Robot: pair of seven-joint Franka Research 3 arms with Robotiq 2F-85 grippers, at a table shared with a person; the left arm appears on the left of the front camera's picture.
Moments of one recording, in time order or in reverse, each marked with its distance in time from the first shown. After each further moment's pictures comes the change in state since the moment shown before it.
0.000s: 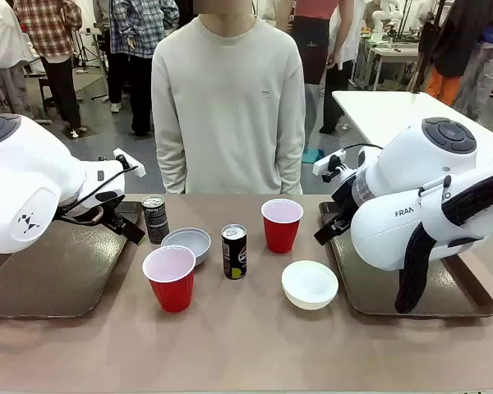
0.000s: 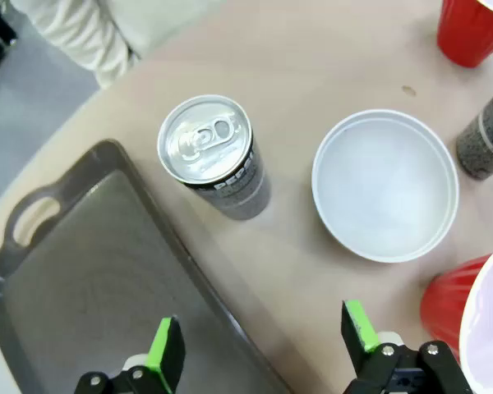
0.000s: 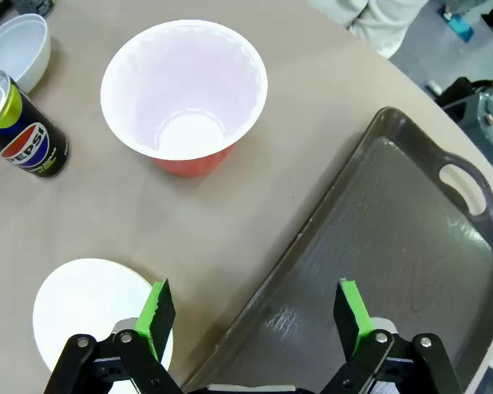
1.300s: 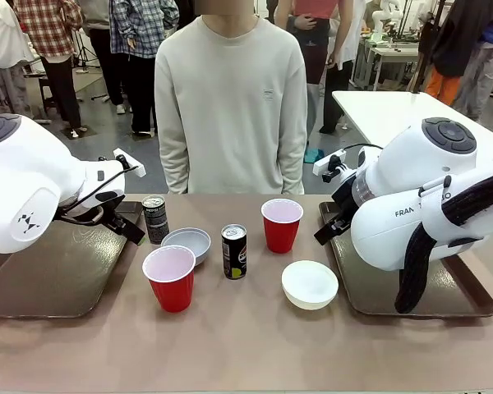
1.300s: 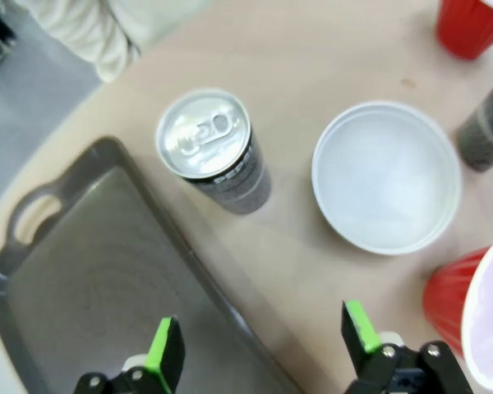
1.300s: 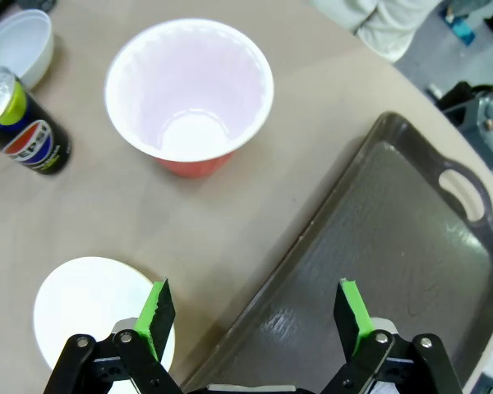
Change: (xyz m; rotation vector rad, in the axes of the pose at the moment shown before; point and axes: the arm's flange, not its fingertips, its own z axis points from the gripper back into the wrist) left arm 0.000 0.002 0.005 0.005 0.020 -0.017; right arm 0.004 0.005 0.005 -0.003 -0.006 0.034
